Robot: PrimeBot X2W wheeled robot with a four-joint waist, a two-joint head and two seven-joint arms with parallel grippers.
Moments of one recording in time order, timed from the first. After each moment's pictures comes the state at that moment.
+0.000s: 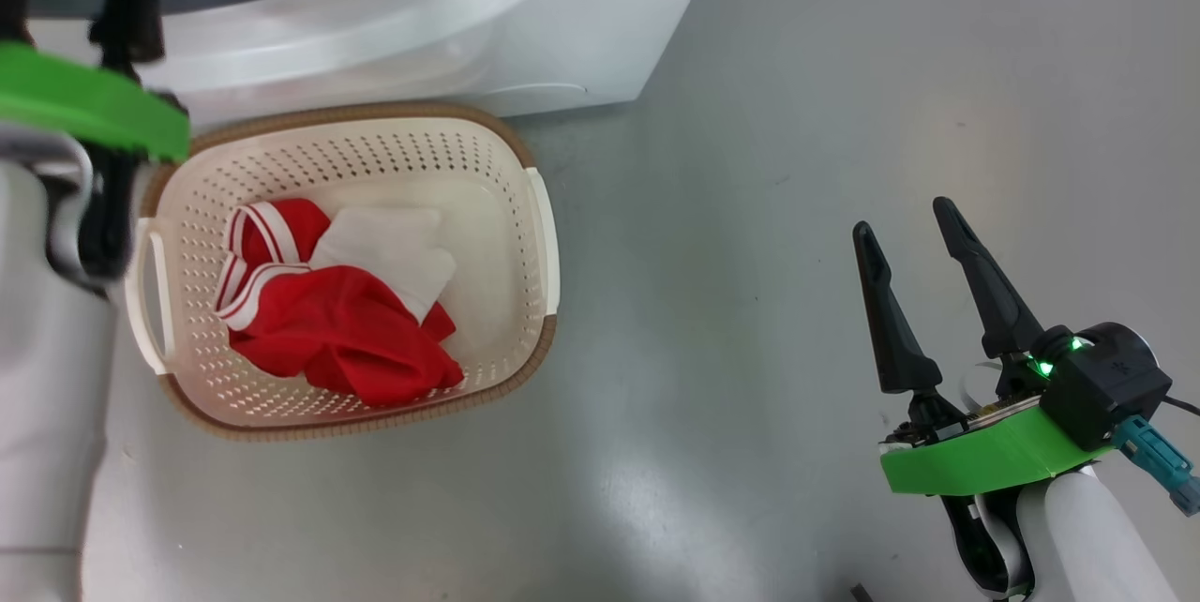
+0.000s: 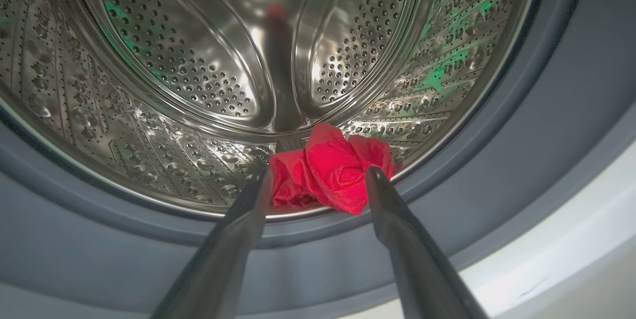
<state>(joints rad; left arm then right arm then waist) -1.01 0.28 -0.15 0.70 -0.47 -0.12 -0.25 -0.19 -0.04 0.08 0.04 0.25 0.12 -0.26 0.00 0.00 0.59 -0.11</state>
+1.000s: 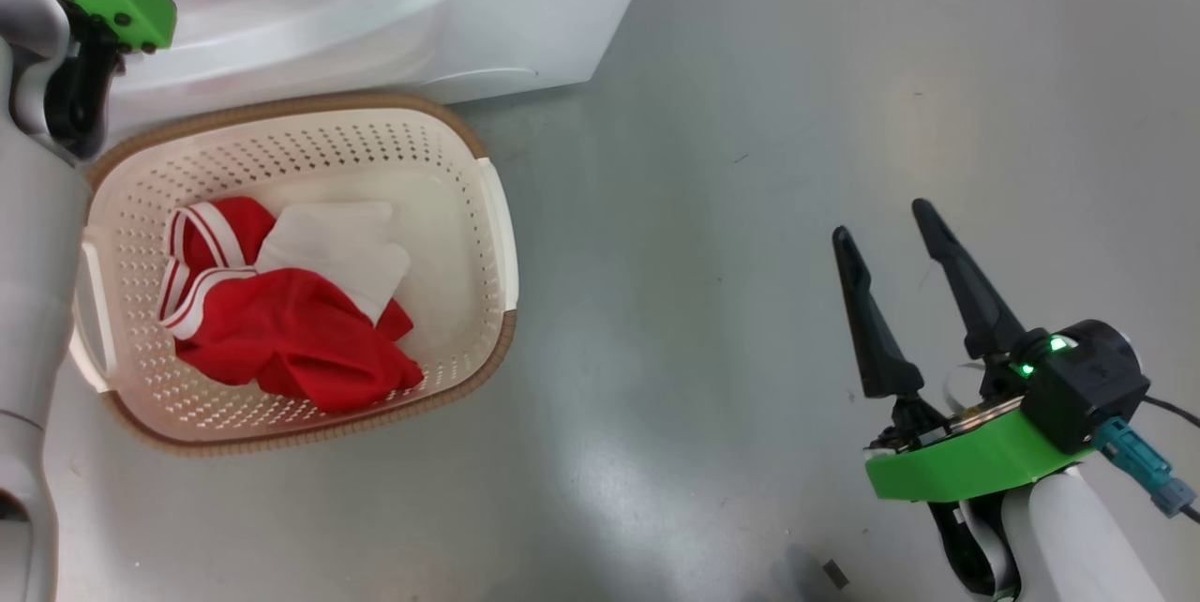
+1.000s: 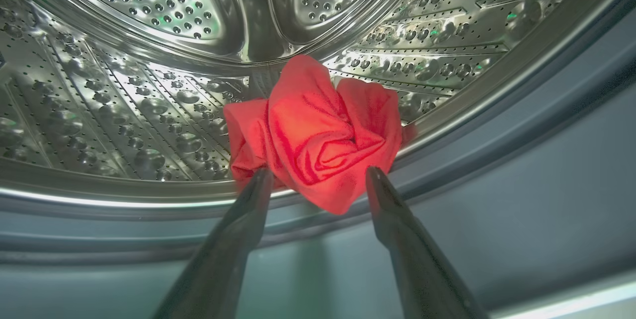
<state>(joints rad) -1.36 0.27 -0.39 1.12 -0.64 -0.13 -0.09 -0.19 -0.04 0.10 0.03 0.24 0.12 -0.26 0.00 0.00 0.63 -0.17</state>
